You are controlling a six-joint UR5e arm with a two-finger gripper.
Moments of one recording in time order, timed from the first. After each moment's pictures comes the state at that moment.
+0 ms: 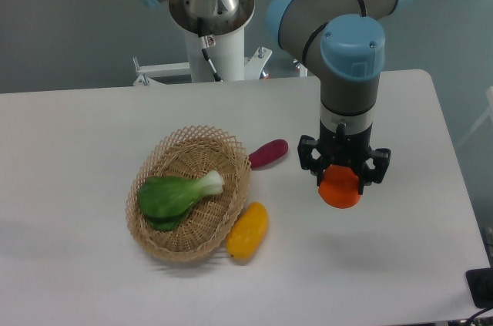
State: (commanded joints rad) arm 2.55 -1.91 -1.50 -1.06 1.54 0.88
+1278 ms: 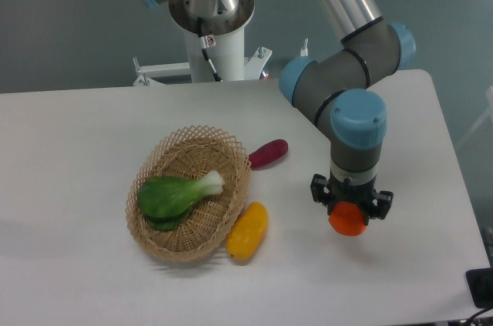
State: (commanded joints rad) arm 2.55 -2.10 -1.61 -0.88 1.60 0.95
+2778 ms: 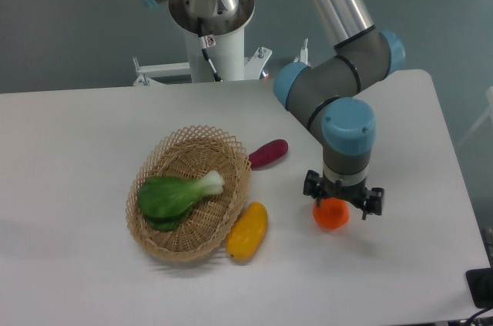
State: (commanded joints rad) arm 2.56 -2.09 -1.50 -0.88 1.63 0.96
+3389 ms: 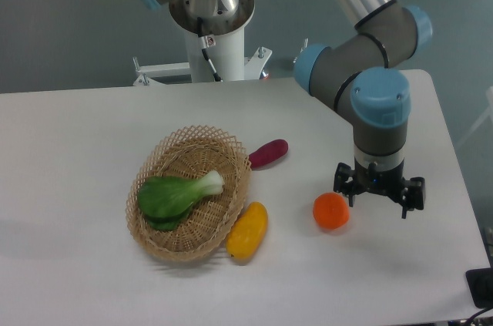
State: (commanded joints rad) arm 2.61 -2.05 -1.46 -0.89 1.60 1.03
